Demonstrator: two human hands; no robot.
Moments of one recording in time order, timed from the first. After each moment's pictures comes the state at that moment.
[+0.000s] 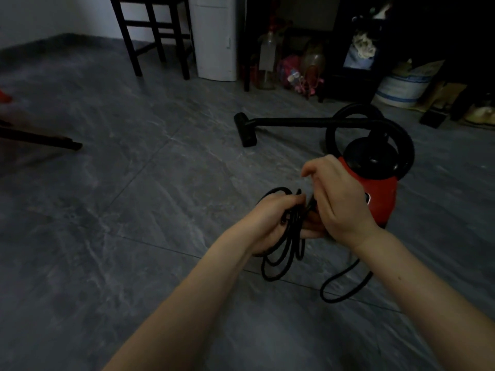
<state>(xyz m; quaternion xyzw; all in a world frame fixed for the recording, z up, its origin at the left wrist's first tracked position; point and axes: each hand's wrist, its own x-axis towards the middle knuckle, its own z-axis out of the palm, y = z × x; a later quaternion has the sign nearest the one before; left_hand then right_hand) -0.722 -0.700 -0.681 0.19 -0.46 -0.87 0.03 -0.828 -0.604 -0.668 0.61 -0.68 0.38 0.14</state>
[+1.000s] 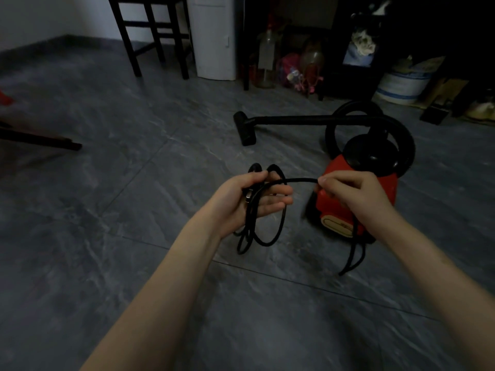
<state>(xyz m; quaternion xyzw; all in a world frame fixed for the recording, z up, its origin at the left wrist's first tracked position) -0.699 -0.743 -0.670 0.19 -0.39 -0.90 0.08 -0.860 -0.590 -0.671 0.39 -0.72 0.54 -0.17</state>
